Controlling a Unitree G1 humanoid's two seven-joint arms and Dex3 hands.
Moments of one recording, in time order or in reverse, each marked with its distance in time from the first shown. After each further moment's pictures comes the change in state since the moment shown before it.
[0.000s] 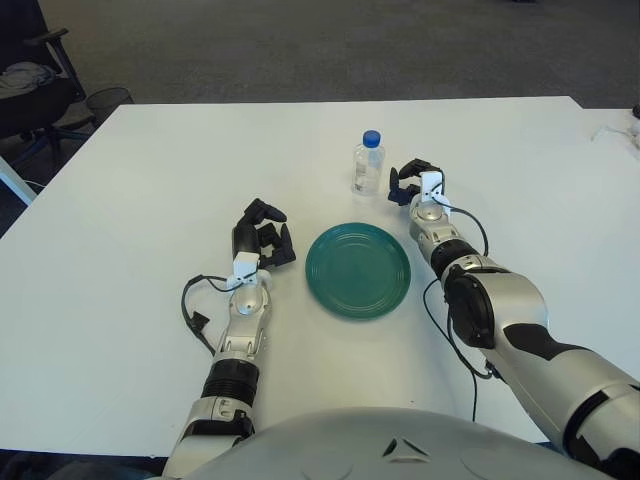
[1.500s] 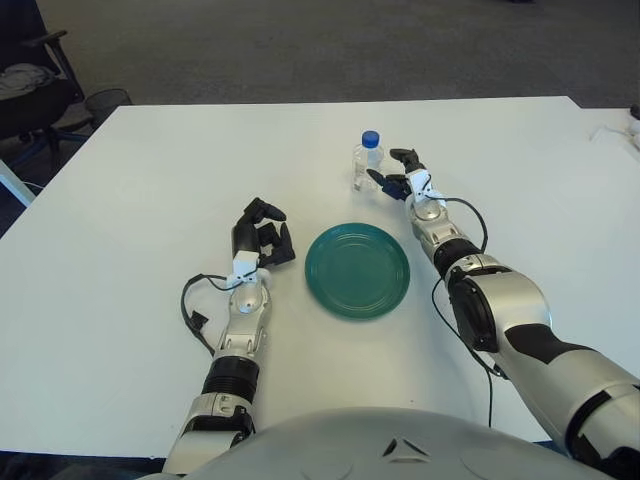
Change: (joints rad) left arm -0.016 0.001 0.007 0.023 -0.004 -0.009 -0.003; right arm 0.005 -0.025 0.148 -0.012 -0.093 -0.010 0.220
